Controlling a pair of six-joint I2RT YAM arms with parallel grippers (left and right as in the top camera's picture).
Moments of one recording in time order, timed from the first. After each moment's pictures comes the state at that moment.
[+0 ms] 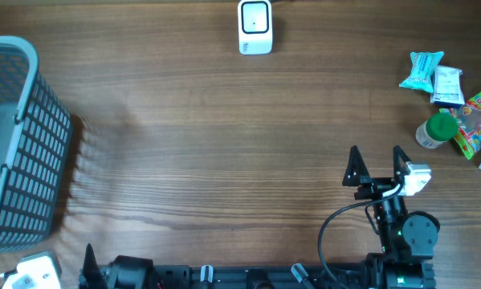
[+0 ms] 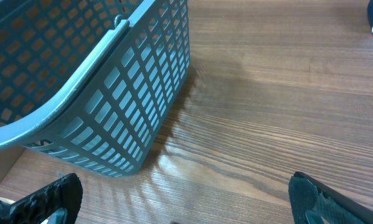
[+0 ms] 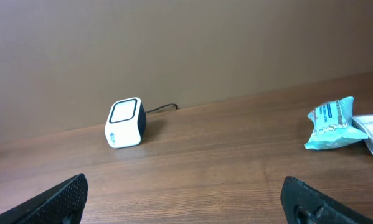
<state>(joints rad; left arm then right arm) -0.16 0.23 1.23 -1.60 -0.47 -0.13 -0.05 0.02 0.01 0.00 -0.14 0.24</state>
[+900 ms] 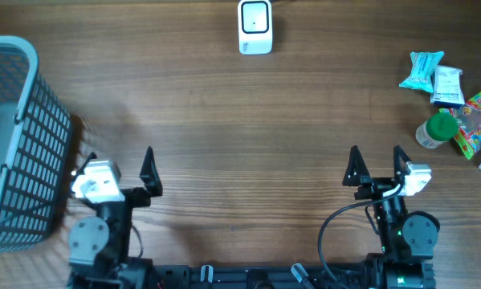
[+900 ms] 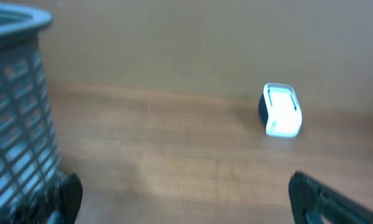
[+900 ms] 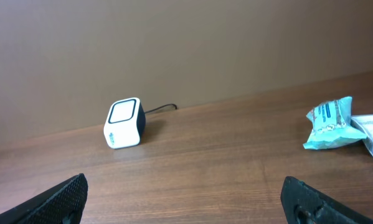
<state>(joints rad) -0.13 0.17 0.39 -0.37 -0.18 -0.13 -0.05 0.02 0.01 0.00 -0.13 0.24</state>
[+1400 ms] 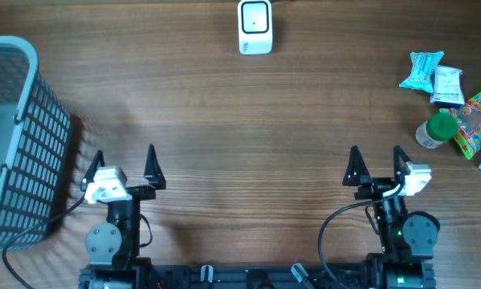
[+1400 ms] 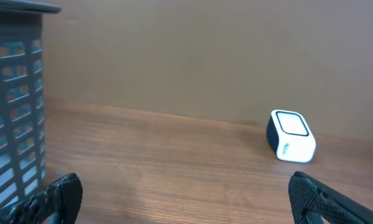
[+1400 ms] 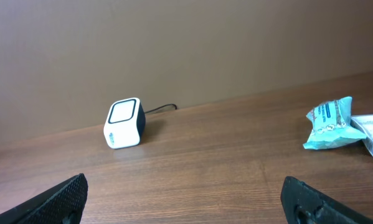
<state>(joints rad) -0.04 0.01 0.06 -0.02 -0.12 -0.13 -0.05 0.02 0.01 0.00 -0.13 0.24</state>
